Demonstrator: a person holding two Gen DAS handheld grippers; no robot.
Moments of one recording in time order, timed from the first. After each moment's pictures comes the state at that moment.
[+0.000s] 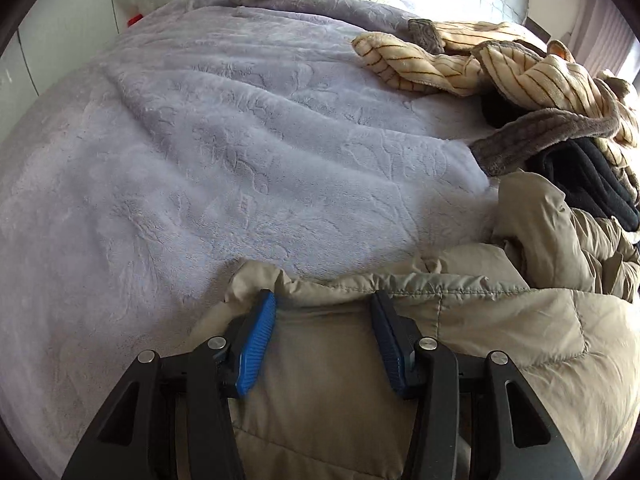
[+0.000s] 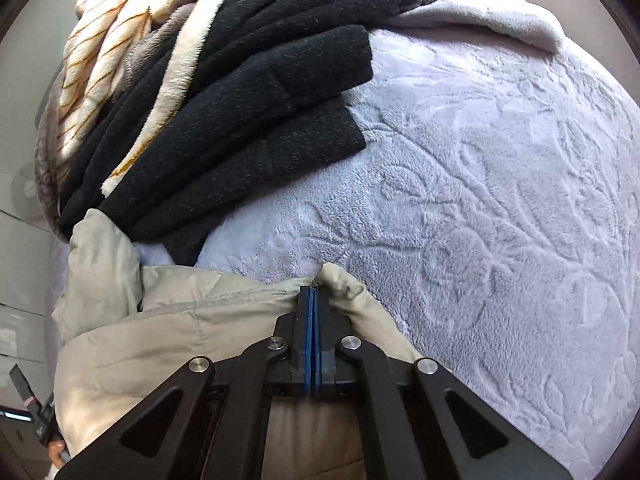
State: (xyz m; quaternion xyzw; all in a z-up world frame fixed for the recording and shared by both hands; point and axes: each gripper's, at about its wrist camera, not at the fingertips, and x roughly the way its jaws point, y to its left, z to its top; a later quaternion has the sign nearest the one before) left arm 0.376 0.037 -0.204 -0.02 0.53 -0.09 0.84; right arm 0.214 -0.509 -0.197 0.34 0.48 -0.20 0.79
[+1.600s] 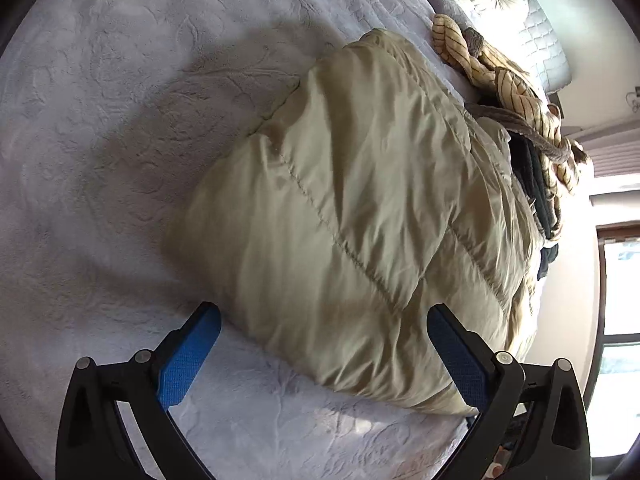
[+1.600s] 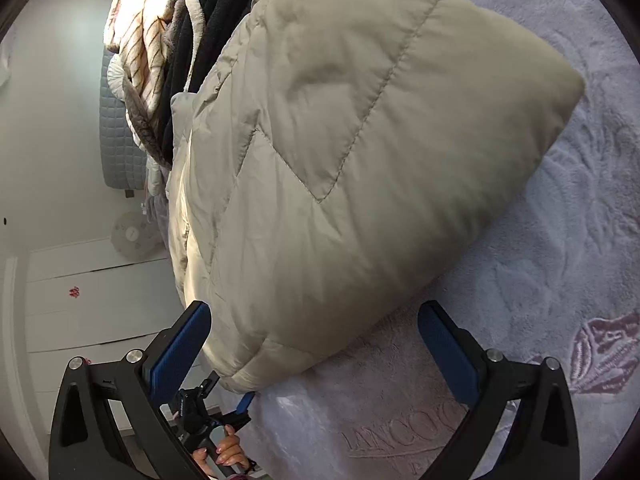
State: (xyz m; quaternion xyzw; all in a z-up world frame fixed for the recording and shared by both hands) left arm 0.209 0.147 -0.211 -0.29 0.63 -0.12 0.71; right arm 0.034 -0.394 -0.205 0.61 0.41 -0.07 0.67
